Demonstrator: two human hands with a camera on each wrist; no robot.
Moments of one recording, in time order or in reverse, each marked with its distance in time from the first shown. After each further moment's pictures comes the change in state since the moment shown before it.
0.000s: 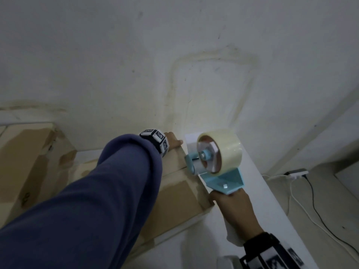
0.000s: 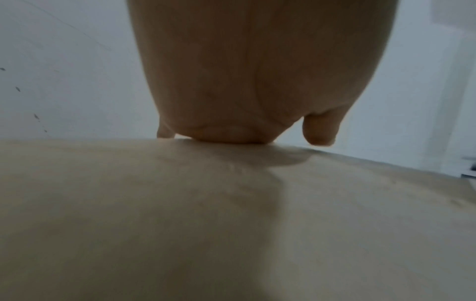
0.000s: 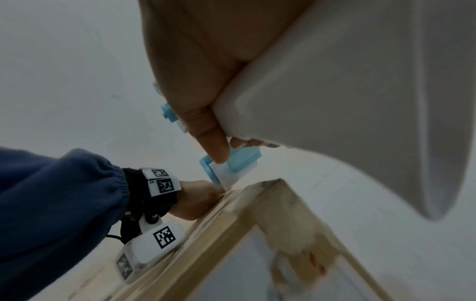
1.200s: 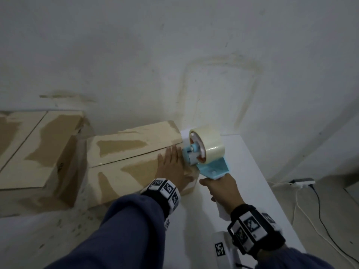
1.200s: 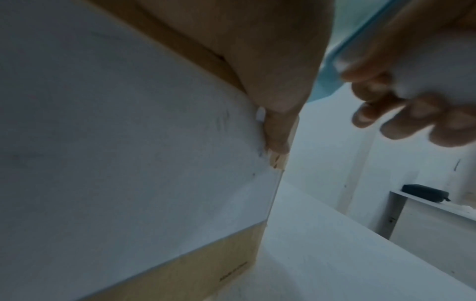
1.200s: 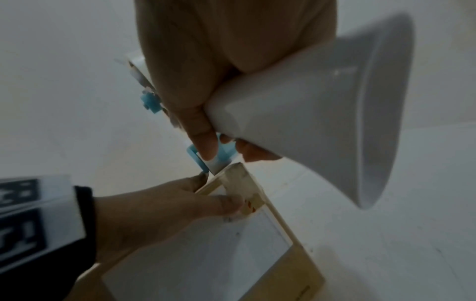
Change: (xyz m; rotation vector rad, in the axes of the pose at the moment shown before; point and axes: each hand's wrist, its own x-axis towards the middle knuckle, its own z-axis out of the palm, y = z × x) left_hand -0.143 0.008 0.096 0.198 0.300 -0.041; right_hand -0.017 -0.002 0.012 0.030 -0.107 -0.019
